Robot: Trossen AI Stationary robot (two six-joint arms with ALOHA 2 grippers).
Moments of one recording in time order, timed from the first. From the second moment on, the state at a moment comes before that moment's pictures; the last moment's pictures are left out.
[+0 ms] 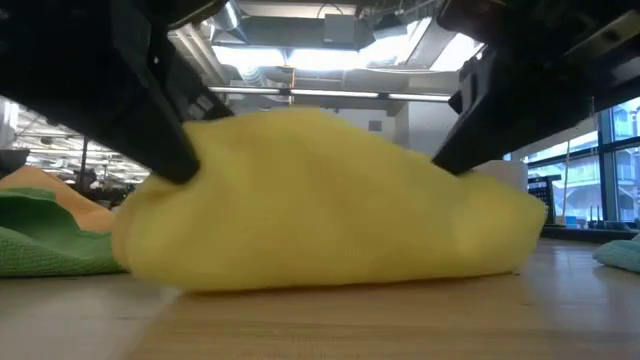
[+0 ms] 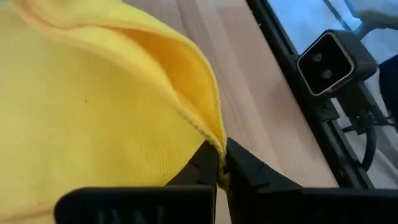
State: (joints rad) left arm -0.58 1.80 0.87 0.27 -0.15 -0.37; right arm 0.58 1.75 0.93 -0.04 0.48 0.46
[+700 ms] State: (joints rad) left arm -0.23 1.62 0.86 -0.14 -0.19 -0.04; right arm 0.51 1.72 0.90 -0.26 0.82 0.54
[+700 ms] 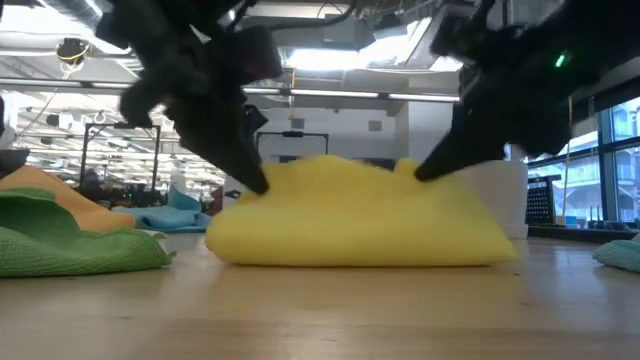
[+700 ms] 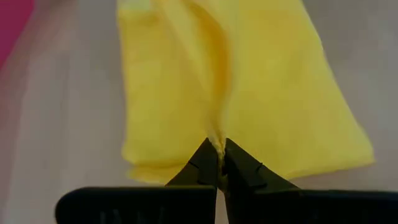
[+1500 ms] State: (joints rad) left arm -0.09 1.65 0.84 -0.11 -0.21 0.10; right arm 0.40 1.73 0.69 0.03 0.80 0.57
